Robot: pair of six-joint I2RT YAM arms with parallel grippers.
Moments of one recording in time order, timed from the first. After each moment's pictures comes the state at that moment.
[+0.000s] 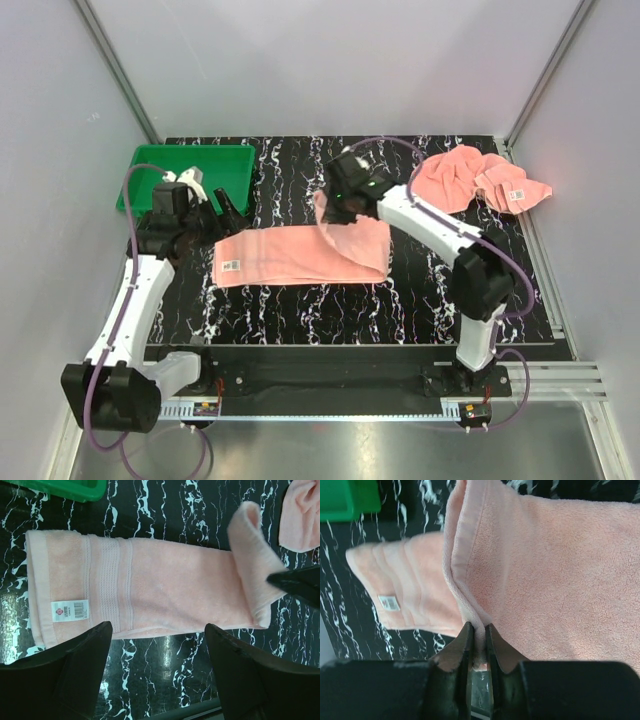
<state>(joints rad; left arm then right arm) -0.05 1.08 0.99 -0.60 0.28 -0.45 0.68 1.87 1.65 -0.67 0.07 0.81</state>
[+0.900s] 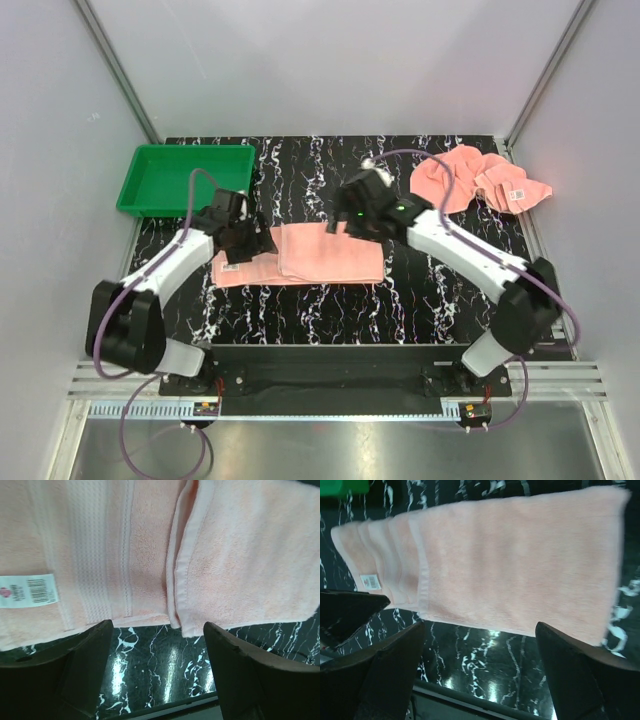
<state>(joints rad) -0.25 1.36 0.94 -0.57 0.16 -0.53 0.75 1.65 1.41 -0.63 0.14 0.78</state>
